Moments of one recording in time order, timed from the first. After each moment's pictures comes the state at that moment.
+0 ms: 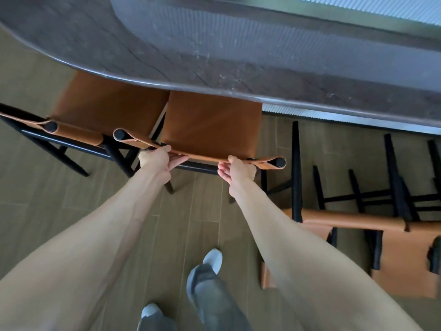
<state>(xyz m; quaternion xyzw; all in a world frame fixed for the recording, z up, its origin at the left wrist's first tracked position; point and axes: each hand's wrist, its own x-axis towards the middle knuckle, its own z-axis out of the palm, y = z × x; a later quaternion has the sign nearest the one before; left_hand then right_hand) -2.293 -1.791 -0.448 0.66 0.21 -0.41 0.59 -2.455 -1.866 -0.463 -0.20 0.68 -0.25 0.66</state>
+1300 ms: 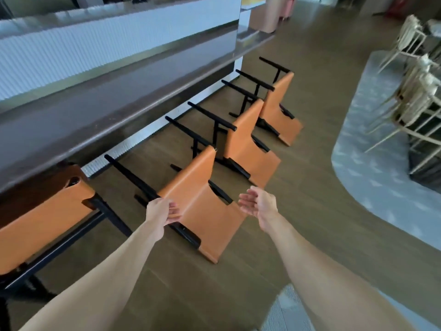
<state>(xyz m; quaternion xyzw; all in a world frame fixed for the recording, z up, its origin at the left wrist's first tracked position) -2.717 -1.686 -0.369 0.64 -0.30 -0.64 0.29 -2.961 -1.577 -0.336 -0.02 0.69 -0.55 0.47</state>
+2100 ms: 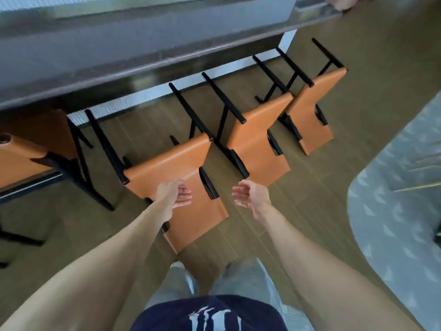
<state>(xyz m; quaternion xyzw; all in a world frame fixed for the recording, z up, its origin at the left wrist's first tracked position) -2.943 -1.751 -0.422 0.67 -0.19 -0.64 0.31 -3.174 -1.710 -0.388 -0.16 0.72 -0.39 0.55</state>
